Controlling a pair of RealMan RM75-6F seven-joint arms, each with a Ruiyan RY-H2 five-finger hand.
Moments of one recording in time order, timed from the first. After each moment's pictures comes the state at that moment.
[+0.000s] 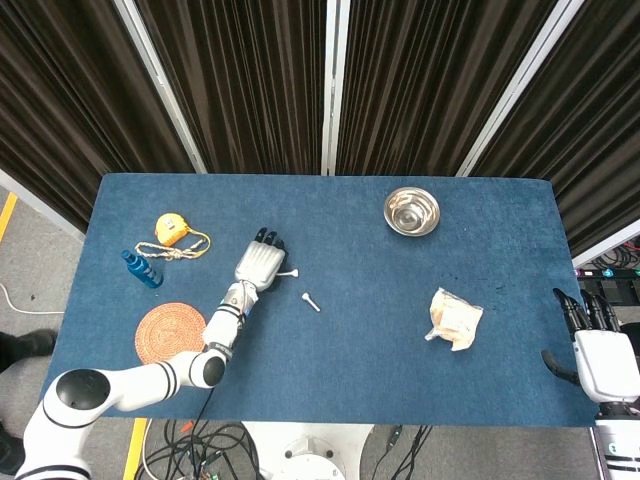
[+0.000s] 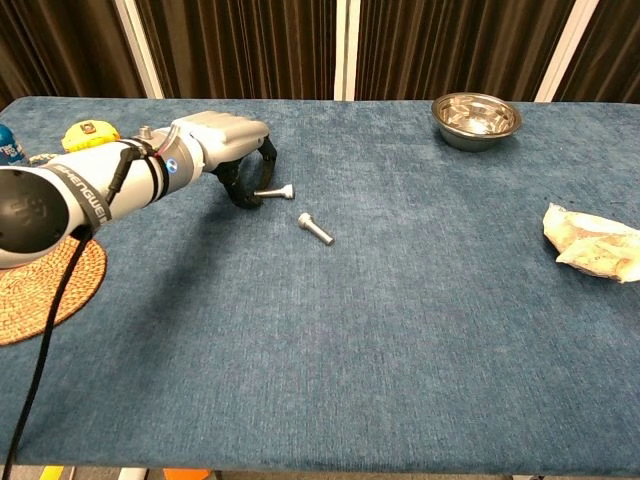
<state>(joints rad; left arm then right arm) -1.02 -1.88 -0.24 -1.03 0.78 0.81 0.60 0.07 -1.06 0.06 -1.69 -1.47 1.46 -0.11</state>
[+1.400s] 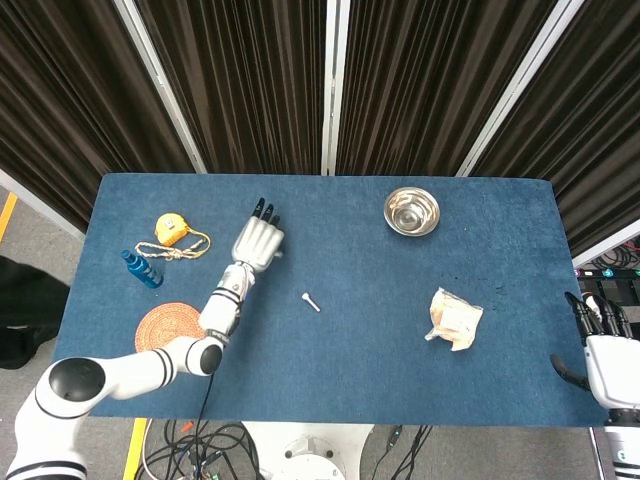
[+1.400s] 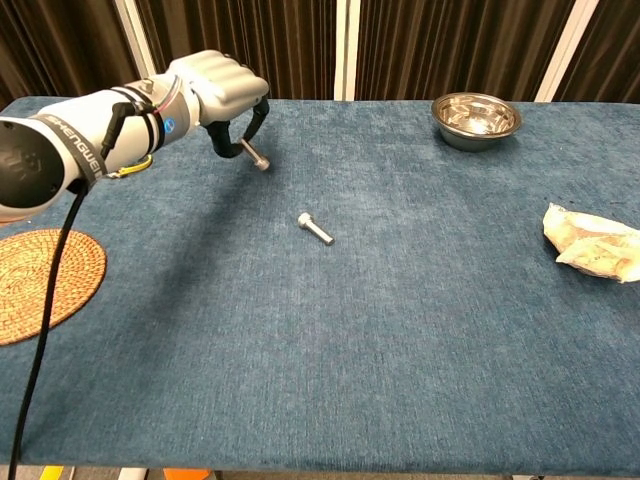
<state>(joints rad) -1.09 -1.80 -0.22 -1.06 0.77 0.88 0.93 0.05 -1.05 0.06 -1.67 -1.47 1.48 -0.08</state>
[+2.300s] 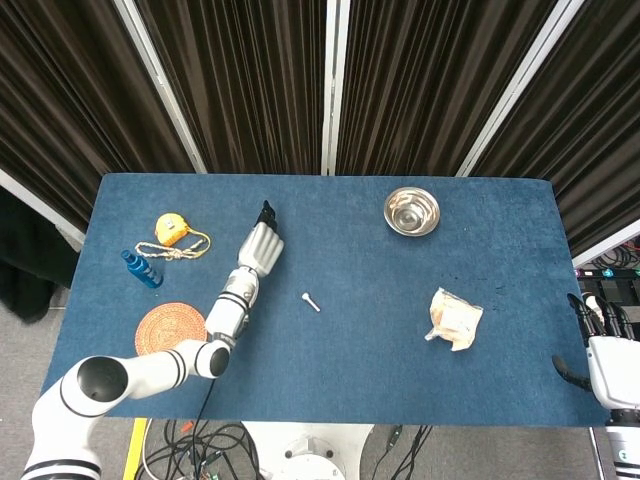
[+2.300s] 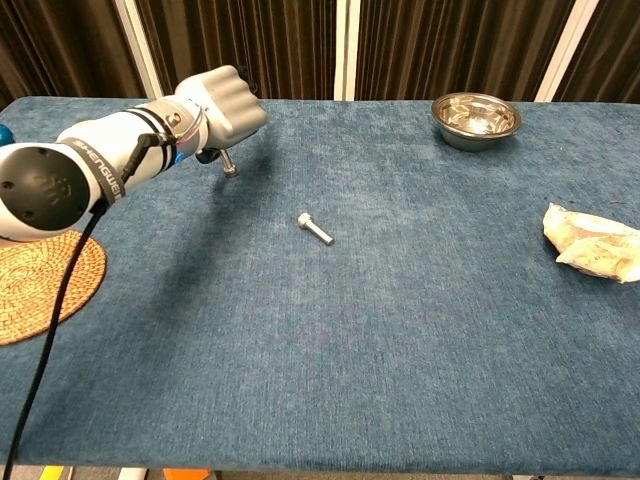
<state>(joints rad) -1.16 -1.86 -0.11 -0.98 0.67 0.90 1.30 0.05 -1.06 0.06 -1.66 -1.45 1.47 -0.07</state>
